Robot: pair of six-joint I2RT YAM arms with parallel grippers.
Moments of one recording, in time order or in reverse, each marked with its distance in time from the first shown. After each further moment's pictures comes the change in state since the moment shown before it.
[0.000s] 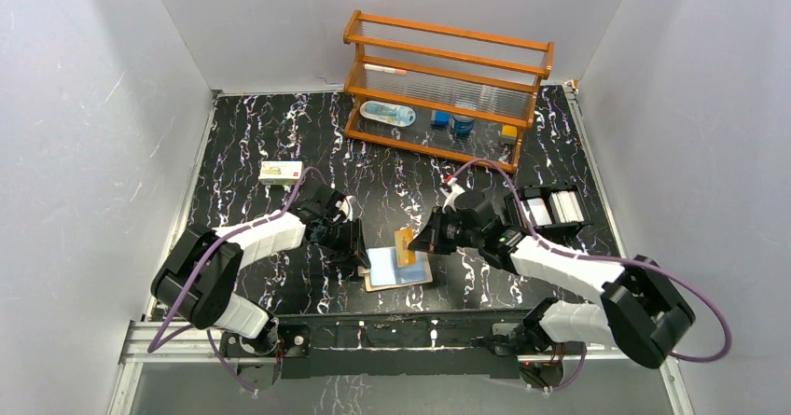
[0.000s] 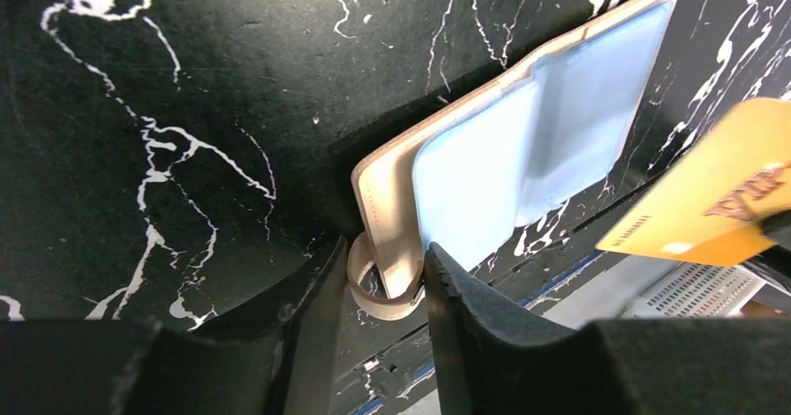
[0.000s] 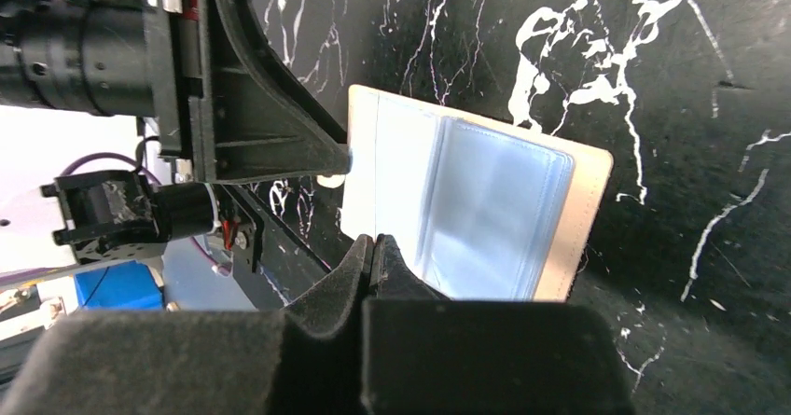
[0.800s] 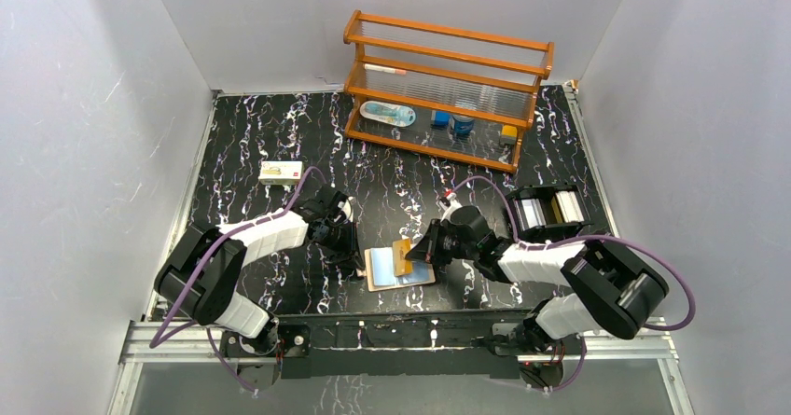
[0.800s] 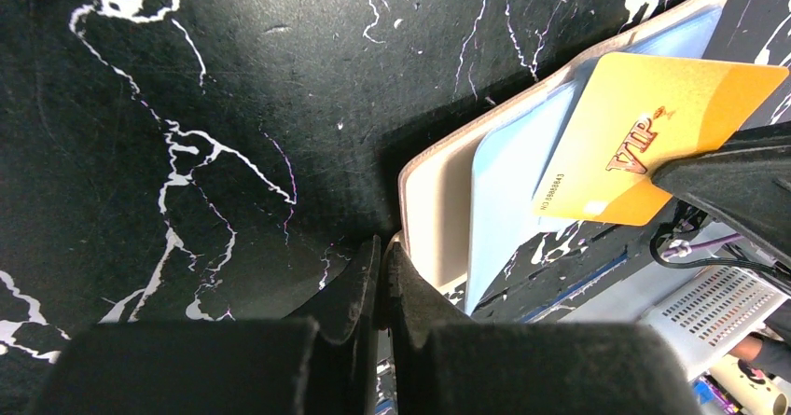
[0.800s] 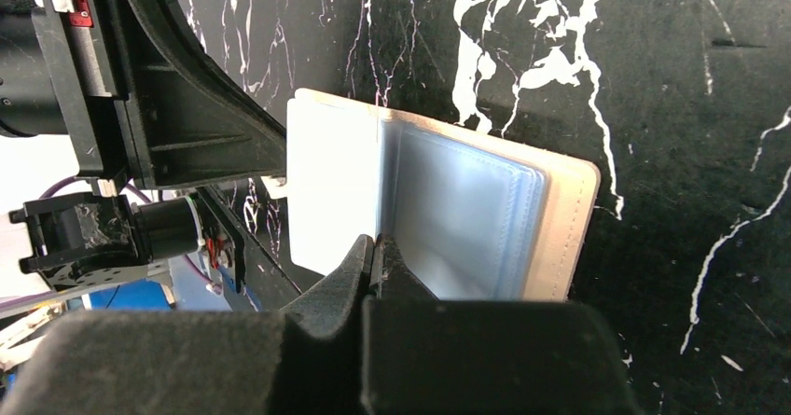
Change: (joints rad) left arm -0.010 0.024 0.013 -0.025 -0.048 0.005; right arm 0.047 0.215 -0.148 0.372 0.019 0.110
